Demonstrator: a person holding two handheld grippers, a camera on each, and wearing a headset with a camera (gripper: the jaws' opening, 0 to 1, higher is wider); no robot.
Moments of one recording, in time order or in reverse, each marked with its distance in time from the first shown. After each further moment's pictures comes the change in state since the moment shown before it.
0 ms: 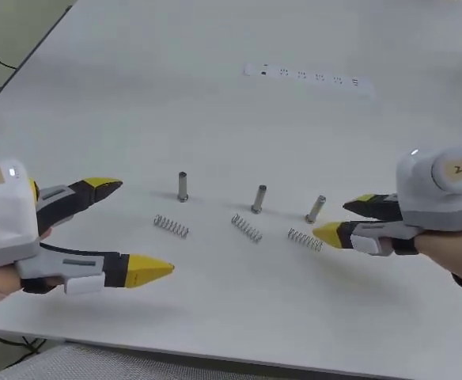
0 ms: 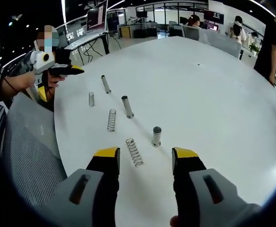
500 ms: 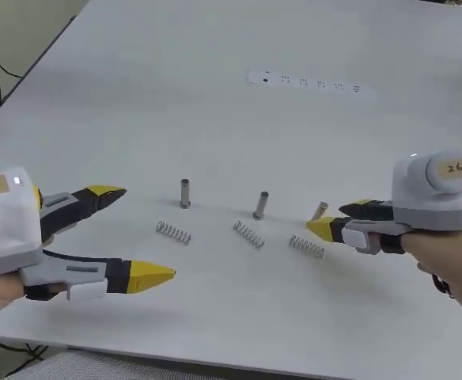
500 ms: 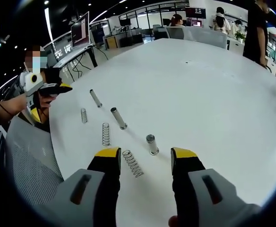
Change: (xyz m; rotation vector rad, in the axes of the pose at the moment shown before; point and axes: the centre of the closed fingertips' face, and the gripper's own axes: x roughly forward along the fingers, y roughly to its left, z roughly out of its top) left arm -0.001 -0.001 0.000 0.008 0.008 0.001; right arm 0.009 -0.010 0.010 0.190 -0.095 -0.037
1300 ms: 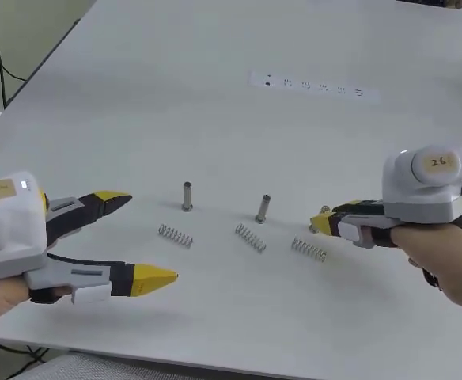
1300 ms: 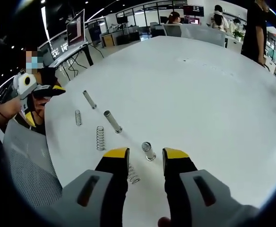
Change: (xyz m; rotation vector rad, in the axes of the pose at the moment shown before) left arm 0.001 -0.002 -0.002 0.009 0.017 0.002; right arm 0.013 -0.006 0.006 0.012 0.021 -0.030
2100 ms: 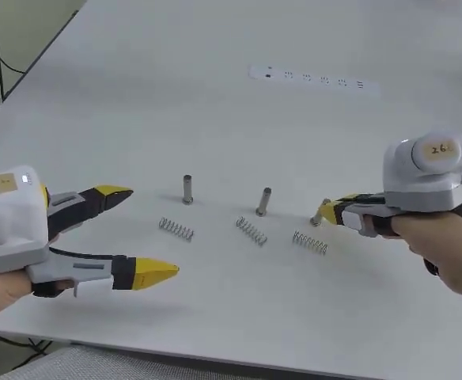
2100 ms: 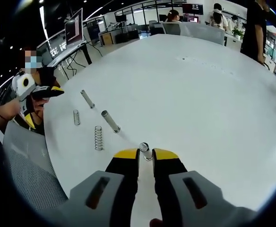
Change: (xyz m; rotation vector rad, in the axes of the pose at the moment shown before) left arm 0.001 -0.001 -0.003 0.000 0.001 -0.007; right arm 0.003 -0.005 0.000 0.009 0.020 -0.007
